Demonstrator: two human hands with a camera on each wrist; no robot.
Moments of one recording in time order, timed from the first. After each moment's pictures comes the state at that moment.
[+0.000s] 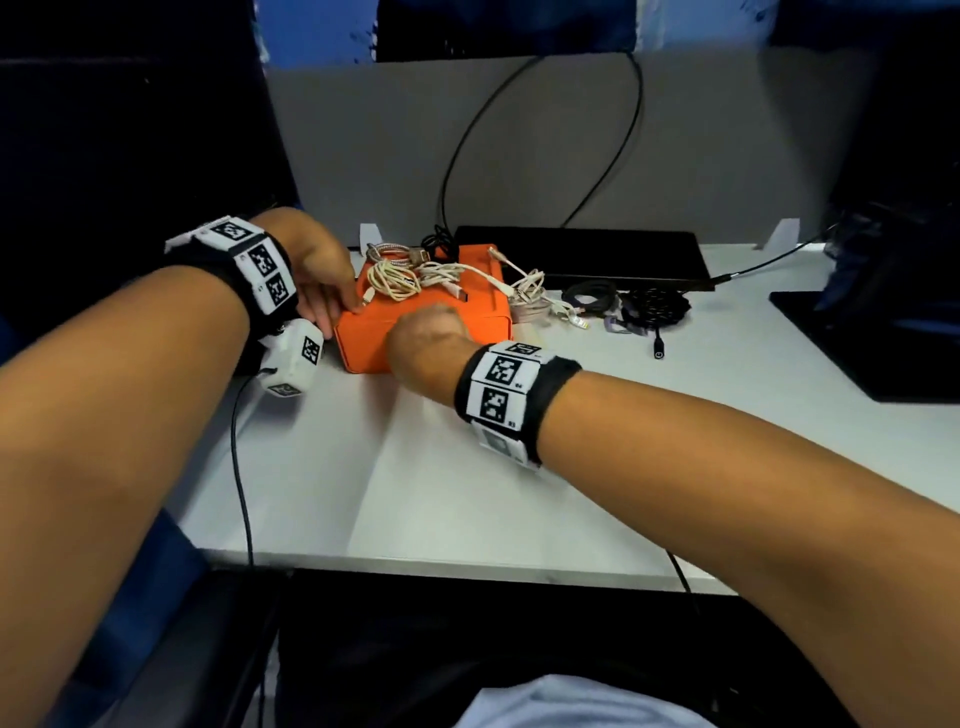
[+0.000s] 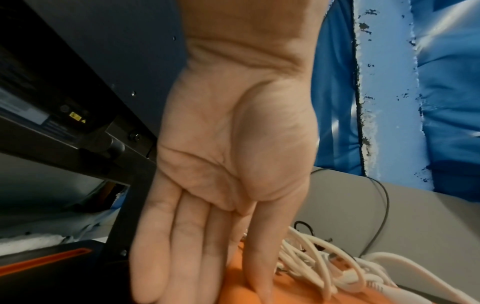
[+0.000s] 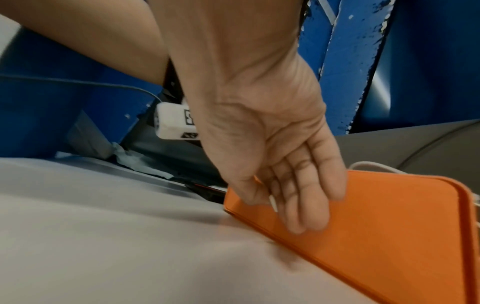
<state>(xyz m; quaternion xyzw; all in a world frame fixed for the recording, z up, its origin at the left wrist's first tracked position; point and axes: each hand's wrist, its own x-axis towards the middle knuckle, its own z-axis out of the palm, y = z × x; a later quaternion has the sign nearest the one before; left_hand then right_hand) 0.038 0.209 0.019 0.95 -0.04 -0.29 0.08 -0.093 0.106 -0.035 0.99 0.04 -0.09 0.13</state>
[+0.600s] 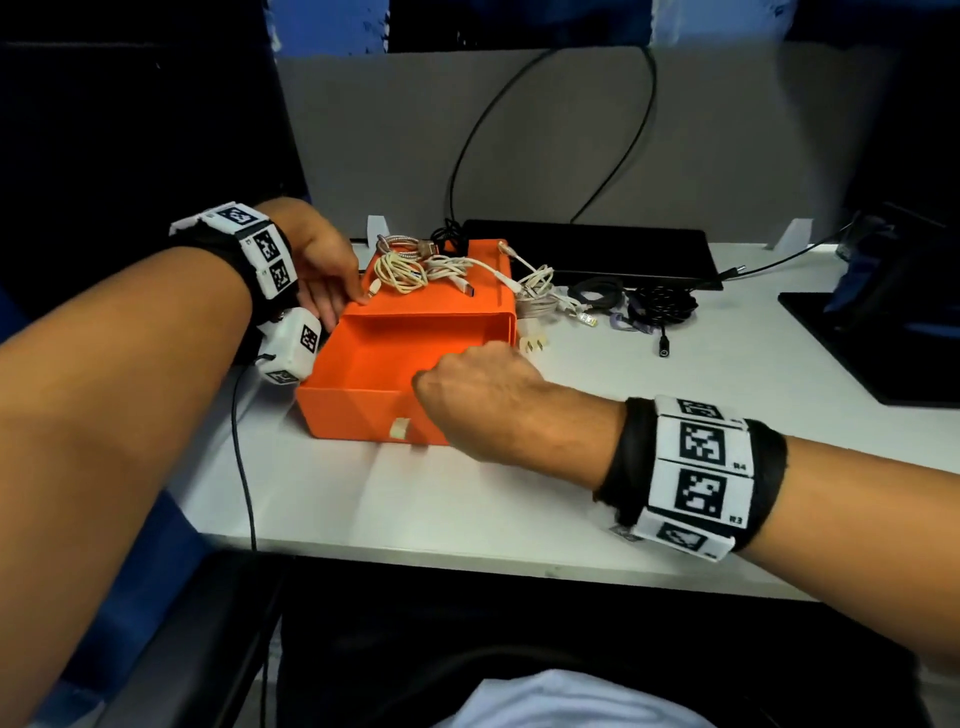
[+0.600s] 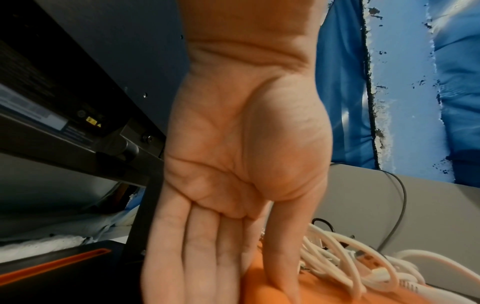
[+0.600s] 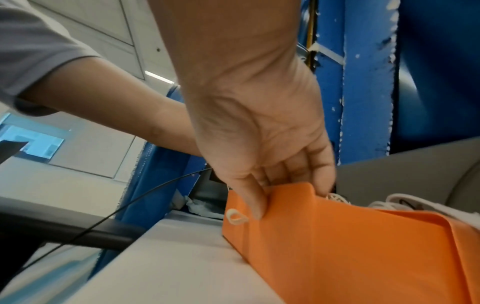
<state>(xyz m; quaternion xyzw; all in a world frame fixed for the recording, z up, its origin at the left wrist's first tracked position) 0.042 0.220 0.019 0.94 -0.02 -0.34 0.09 -0.211 0.074 -0.015 0.97 0.20 0.00 0.14</state>
